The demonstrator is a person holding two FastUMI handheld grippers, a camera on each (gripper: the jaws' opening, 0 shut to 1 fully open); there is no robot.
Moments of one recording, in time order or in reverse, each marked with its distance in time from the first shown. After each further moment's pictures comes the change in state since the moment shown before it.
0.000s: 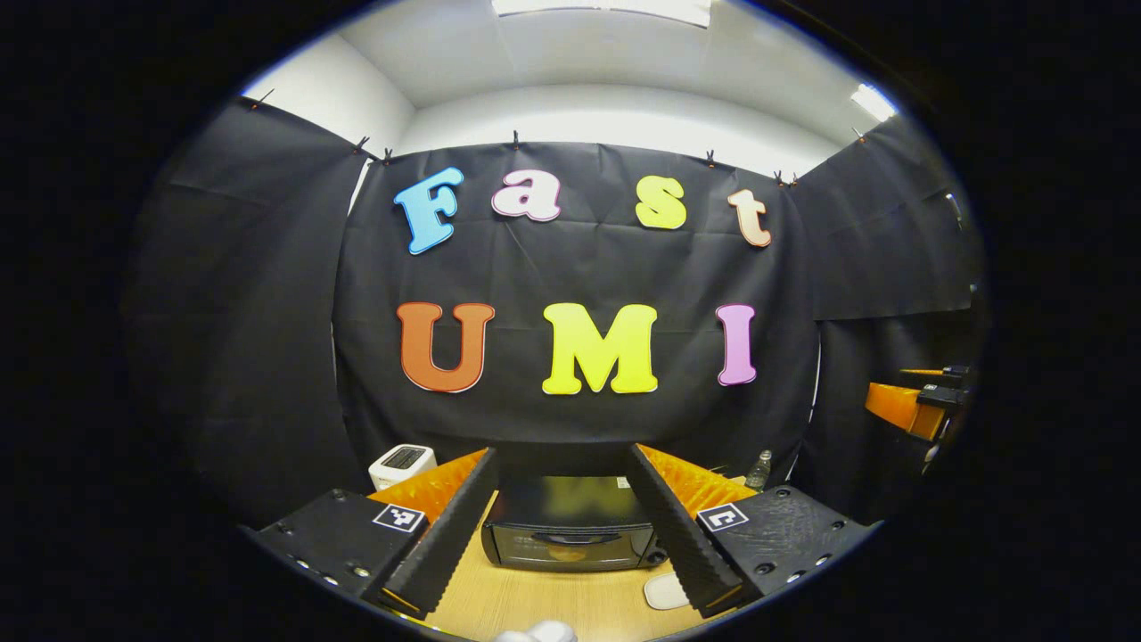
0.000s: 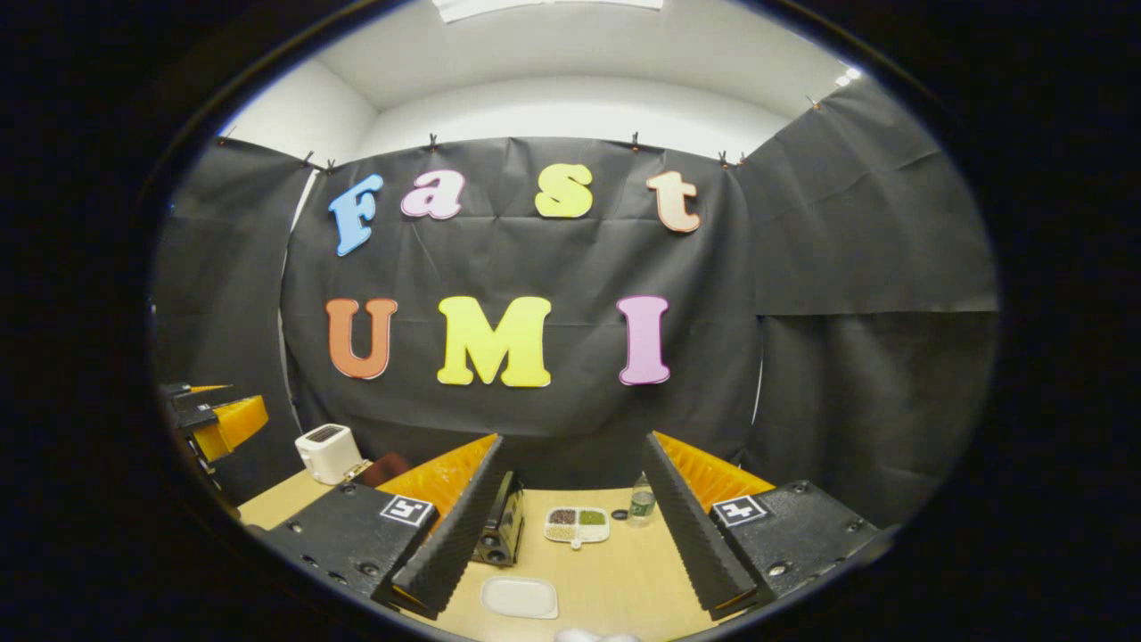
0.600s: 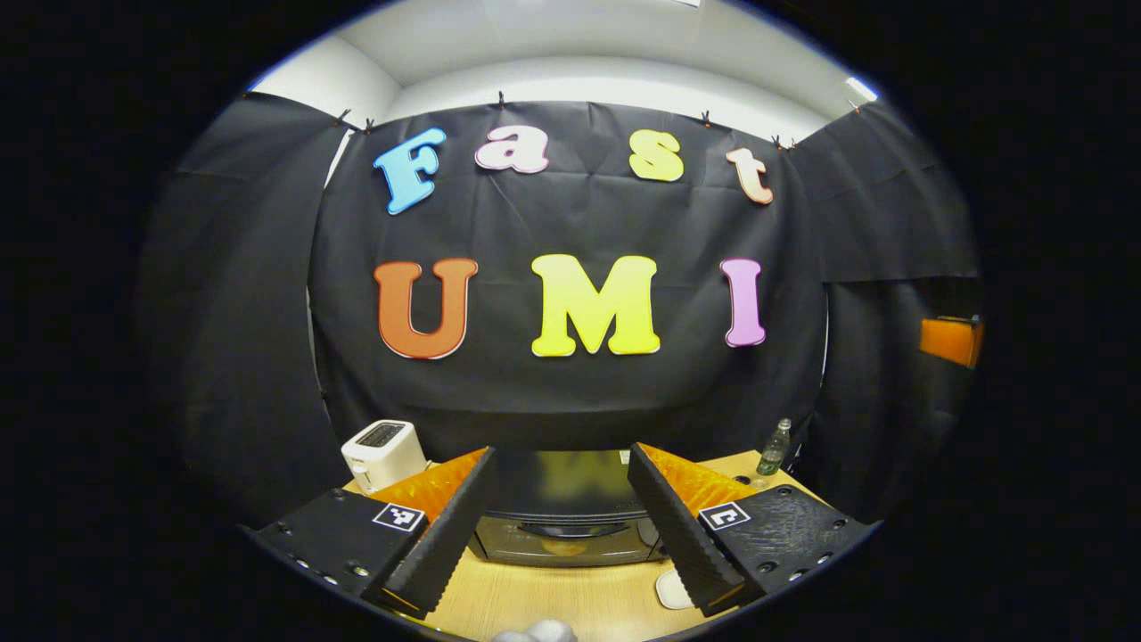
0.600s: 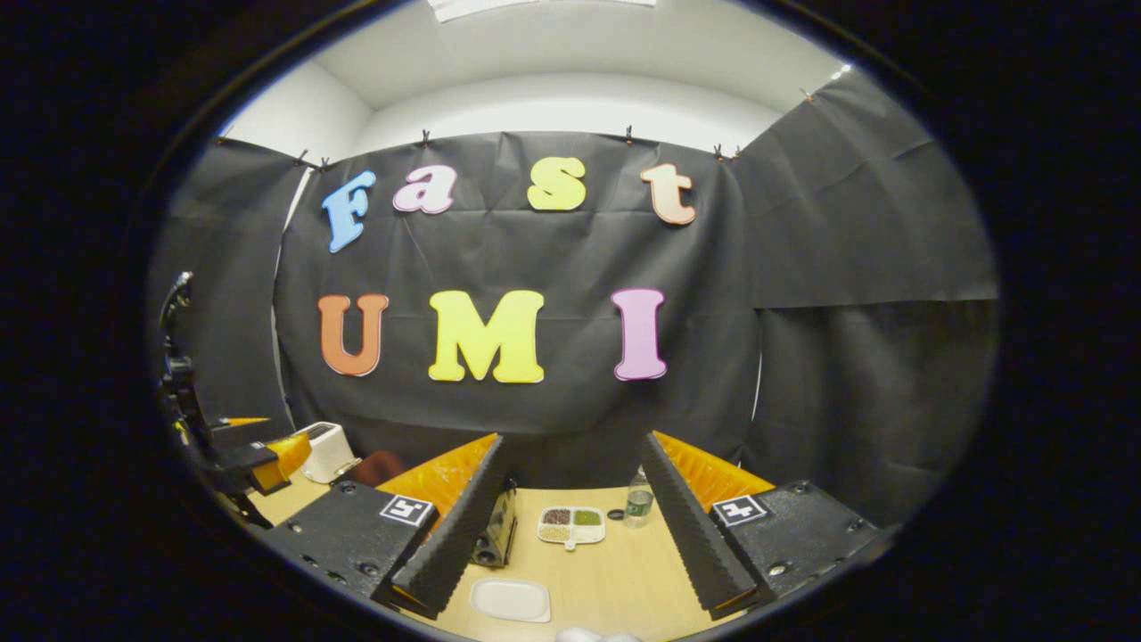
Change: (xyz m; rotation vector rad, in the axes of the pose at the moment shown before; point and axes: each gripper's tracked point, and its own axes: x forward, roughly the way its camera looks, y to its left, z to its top) left arm 0.054 -0.007 -0.059 0.016 0.074 -0.003; right arm 0.020 -0.017 -0.008 0.002 -0.005 0.001
